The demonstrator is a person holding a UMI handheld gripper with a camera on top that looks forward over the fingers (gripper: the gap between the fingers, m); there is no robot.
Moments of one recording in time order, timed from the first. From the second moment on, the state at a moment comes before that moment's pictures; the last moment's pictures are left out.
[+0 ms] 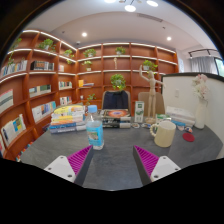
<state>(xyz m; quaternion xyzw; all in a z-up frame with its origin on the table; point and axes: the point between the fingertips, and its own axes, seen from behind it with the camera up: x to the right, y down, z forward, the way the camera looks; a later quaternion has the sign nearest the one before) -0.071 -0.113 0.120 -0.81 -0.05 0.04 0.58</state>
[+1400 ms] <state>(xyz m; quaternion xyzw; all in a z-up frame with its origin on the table) -0.149 0.059 0.079 -0.79 0.08 0.15 0.59</state>
